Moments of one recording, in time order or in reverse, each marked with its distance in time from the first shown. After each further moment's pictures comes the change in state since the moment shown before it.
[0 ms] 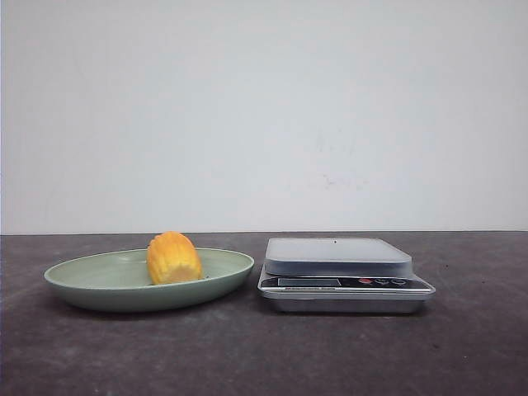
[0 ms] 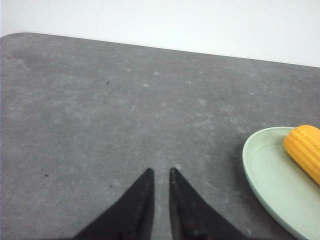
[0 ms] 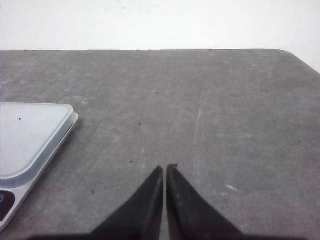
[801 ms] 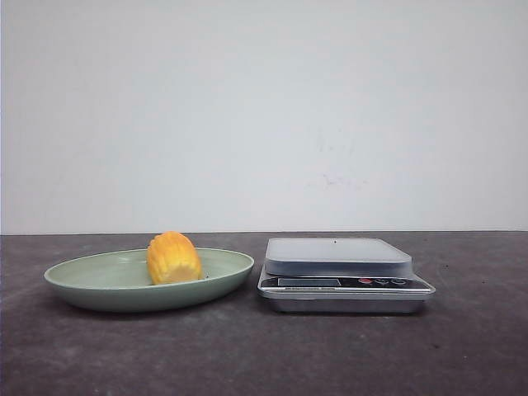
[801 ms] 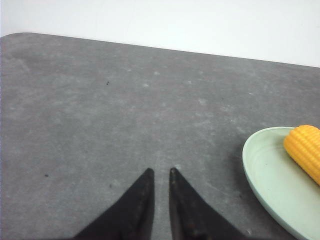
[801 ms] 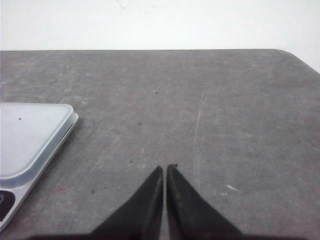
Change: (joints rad) left arm 0.000 0.000 0.000 0.000 0.000 0.000; right arm 0.000 0.000 0.000 -0.002 0.000 0.000
